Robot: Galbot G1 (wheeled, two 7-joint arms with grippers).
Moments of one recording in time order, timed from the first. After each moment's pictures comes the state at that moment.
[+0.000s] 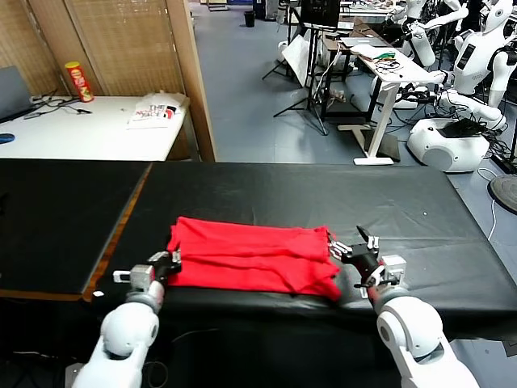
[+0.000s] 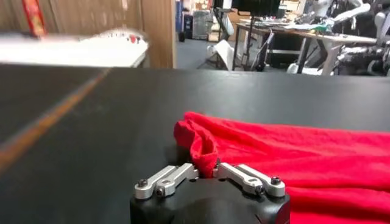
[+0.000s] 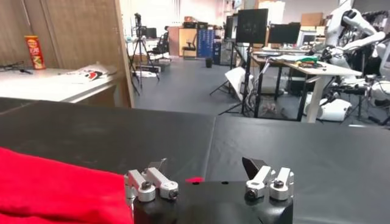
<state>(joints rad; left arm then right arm) 1.24 -1.19 -0.53 -1.82 -0.15 0.38 -0.06 -1.24 1.18 0.45 2.05 0.39 -0.50 0.11</state>
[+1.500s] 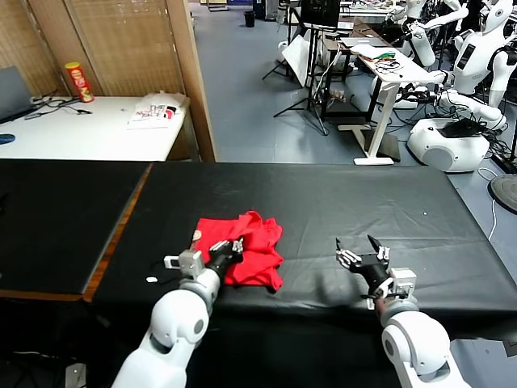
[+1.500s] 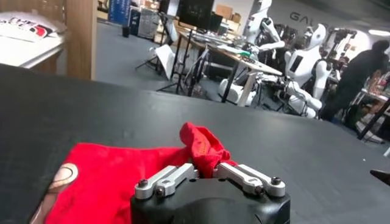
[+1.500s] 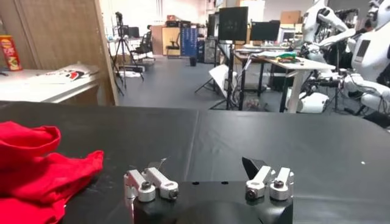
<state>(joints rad) 1.14 -1.39 -0.25 -1.96 -0.48 0.55 -0.20 -1.33 1.25 0.51 2.08 0.33 -0.49 0.11</state>
